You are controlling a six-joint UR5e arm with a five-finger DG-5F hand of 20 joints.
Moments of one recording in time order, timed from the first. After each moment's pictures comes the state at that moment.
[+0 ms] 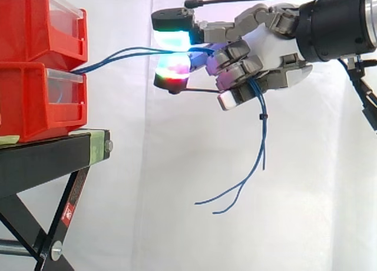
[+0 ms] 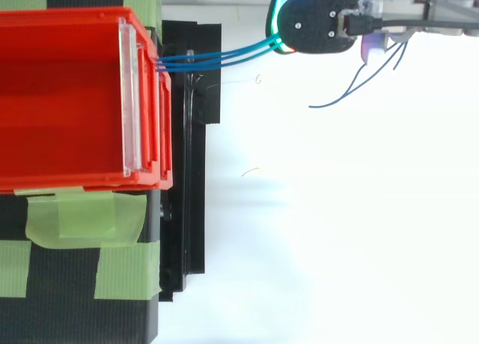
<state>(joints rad) 0.19 -1.89 -1.59 -2.89 -0.83 -0.22</state>
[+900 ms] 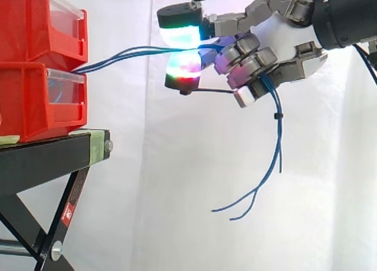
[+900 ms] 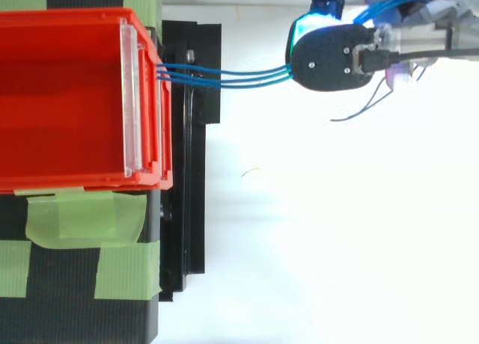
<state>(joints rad) 0.21 -1.86 -1.57 -3.05 -0.89 -0.19</state>
